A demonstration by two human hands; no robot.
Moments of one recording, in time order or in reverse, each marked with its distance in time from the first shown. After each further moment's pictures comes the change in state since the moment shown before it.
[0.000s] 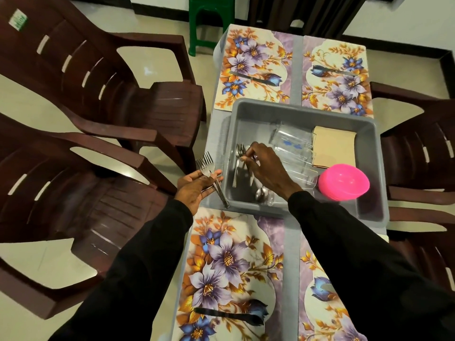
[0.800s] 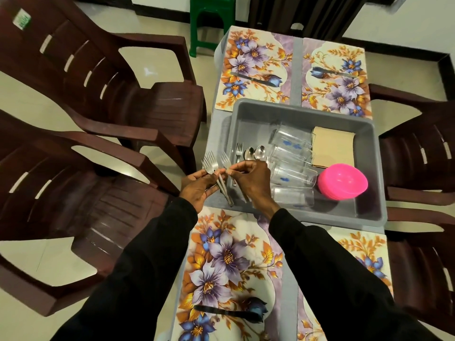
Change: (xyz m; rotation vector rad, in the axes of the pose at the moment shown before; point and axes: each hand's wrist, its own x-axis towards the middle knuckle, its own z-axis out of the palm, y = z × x) left_hand -0.004 -0.003 0.007 -0.001 0.058 -0.017; right_hand -0.024 -0.064 0.033 0.496 0.220 0.451
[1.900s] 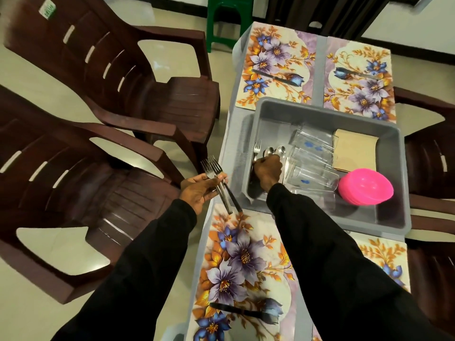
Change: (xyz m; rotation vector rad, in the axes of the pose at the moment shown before) left_hand -0.009 0.022 -0.050 -0.033 0.031 -0.069; right_hand 0.071 0.035 0.044 -0.298 0.199 0.399
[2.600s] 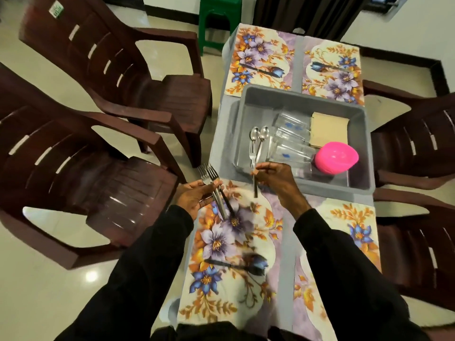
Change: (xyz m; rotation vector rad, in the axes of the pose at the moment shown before) left_hand -0.100 -0.067 -0.022 0.050 -0.041 0.001; right_hand -0.140 0.065 -0.124 0.522 -0.433 -0.112
